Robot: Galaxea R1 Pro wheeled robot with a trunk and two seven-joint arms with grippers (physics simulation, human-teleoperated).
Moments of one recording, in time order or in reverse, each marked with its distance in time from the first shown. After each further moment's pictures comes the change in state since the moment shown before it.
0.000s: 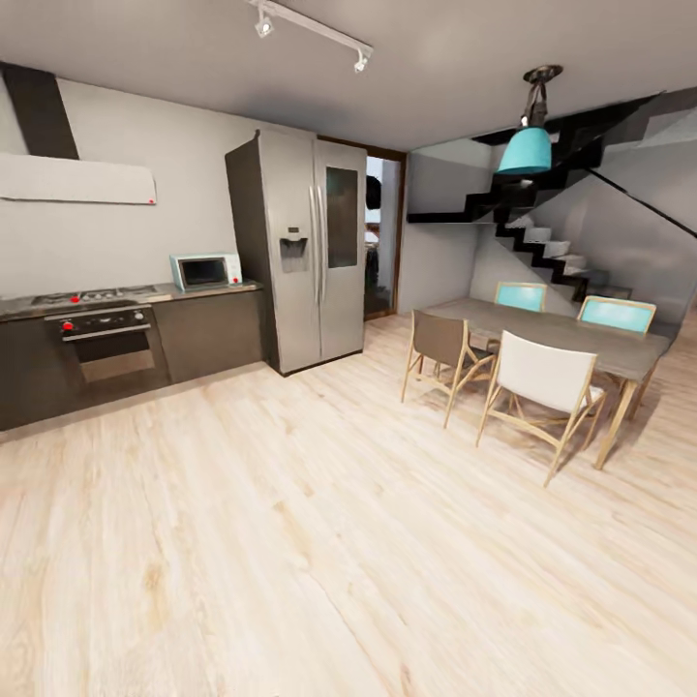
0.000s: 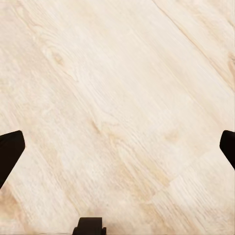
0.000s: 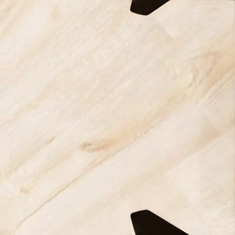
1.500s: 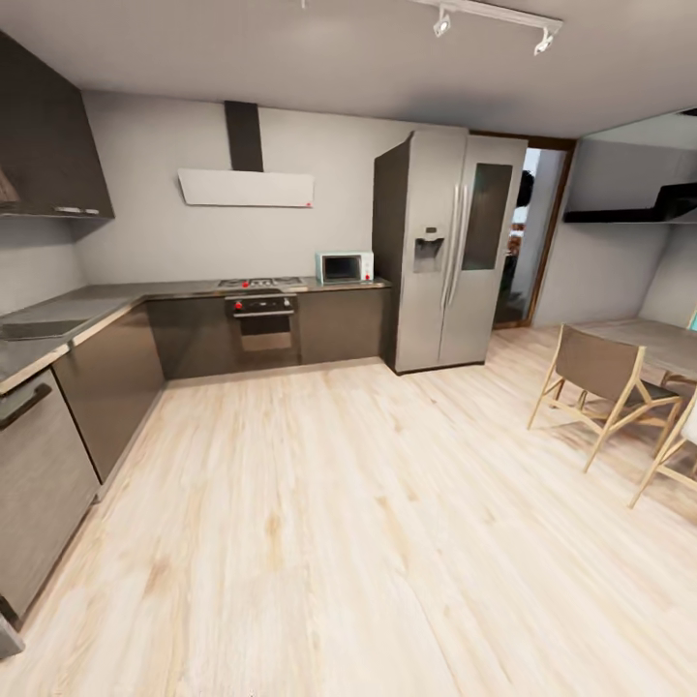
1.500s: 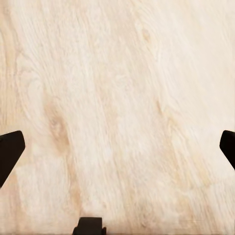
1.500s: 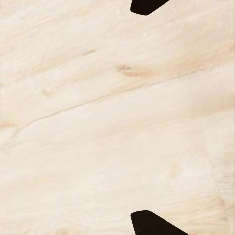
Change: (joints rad) left arm 0.000 -0.001 0.000 0.000 -0.001 0.000 0.001; right arm 0.000 0.000 0.000 0.000 0.000 -0.001 0.000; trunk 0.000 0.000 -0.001
